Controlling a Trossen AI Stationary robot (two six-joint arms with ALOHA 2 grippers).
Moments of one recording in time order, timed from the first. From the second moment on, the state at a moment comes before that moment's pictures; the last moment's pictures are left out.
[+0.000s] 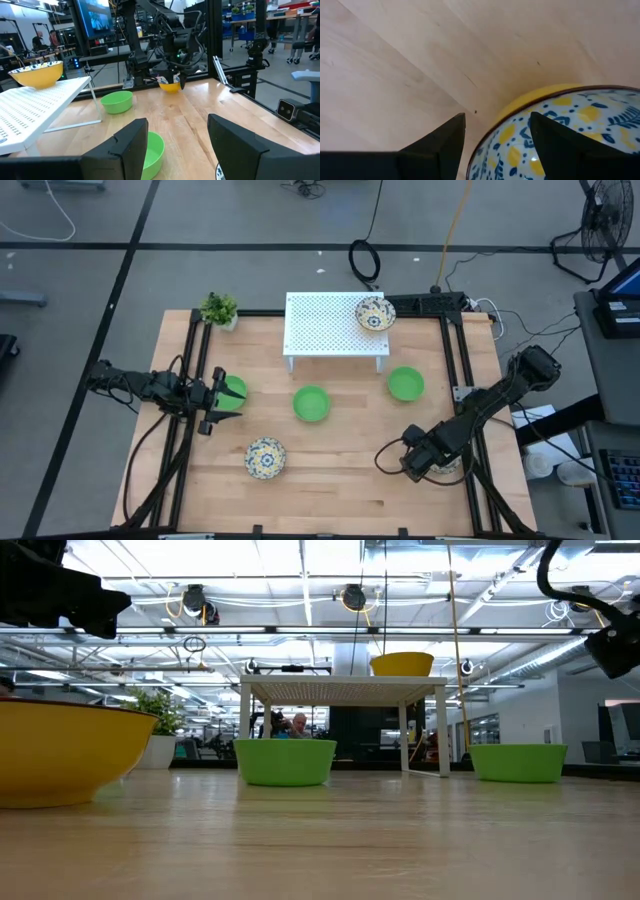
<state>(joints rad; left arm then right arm) -0.28 0.01 0.09 -0.08 -0.11 0.12 0.66 1.46 0.80 -0.90 -0.11 1.45</state>
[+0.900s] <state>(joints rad) -0.28 0.01 0.09 -0.08 -0.11 0.12 0.66 1.46 0.80 -0.90 -0.11 1.47</state>
